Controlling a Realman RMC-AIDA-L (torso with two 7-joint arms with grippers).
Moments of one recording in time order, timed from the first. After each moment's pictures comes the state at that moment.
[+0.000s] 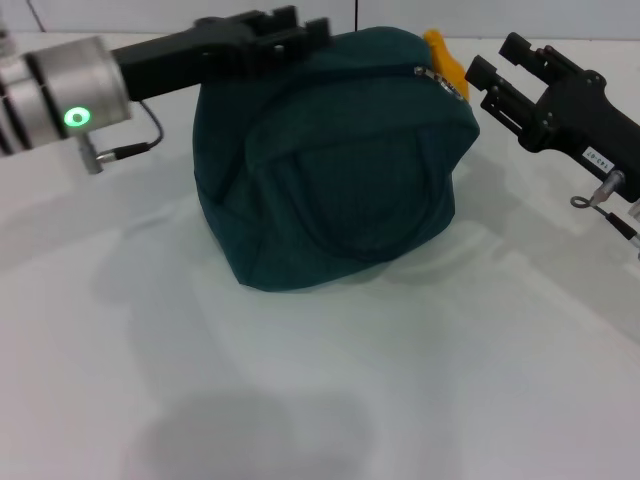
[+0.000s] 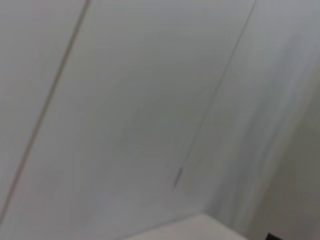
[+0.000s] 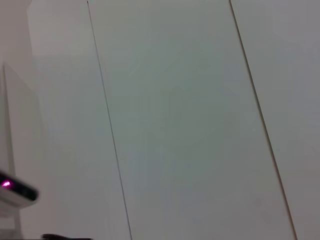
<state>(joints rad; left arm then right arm) -0.67 -2.01 0.98 0.53 1.47 1.33 -1.58 0.52 2.02 -1.79 -0.28 -0.23 -1.34 0.74</state>
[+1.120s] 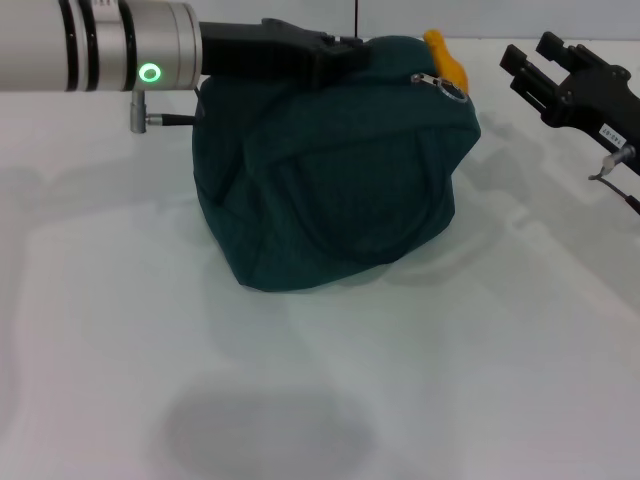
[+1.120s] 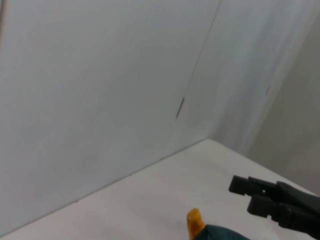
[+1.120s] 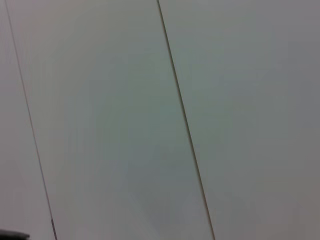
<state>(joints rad) -0.83 -2.03 0.98 0.60 1.80 1.23 -1.79 0.55 2.01 -1.71 -0.28 -0.22 -1.12 0.76</state>
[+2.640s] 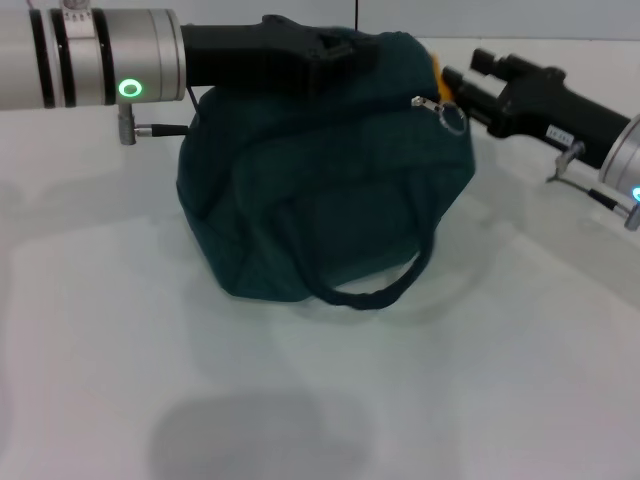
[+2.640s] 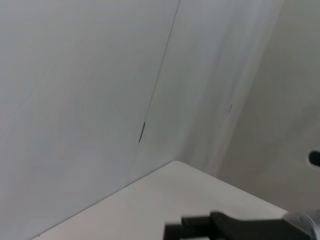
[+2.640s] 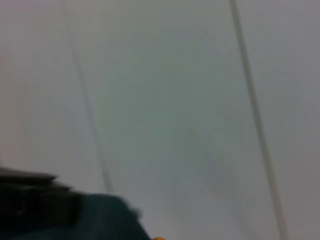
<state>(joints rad) -0.74 -2.05 0.97 0.71 1.74 1.35 -1.72 0.63 1.98 -1.72 -0.31 -0.43 -1.04 0.89</state>
